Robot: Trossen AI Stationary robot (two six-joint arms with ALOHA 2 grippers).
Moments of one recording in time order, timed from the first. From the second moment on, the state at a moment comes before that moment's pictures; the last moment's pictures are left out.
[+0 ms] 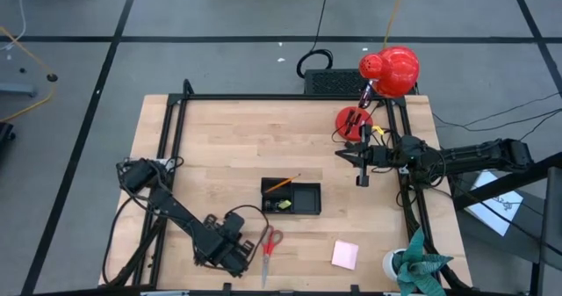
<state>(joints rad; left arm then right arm) -0.70 2.02 1.26 -0.88 -0.31 -1.70 -0.05 0.75 0.22 0.69 -0.03 -0.28</state>
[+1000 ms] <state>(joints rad) -0.70 1.98 1.28 -0.91 -0.52 -1.68 -0.05 0.75 0.22 0.69 -0.03 -0.28</state>
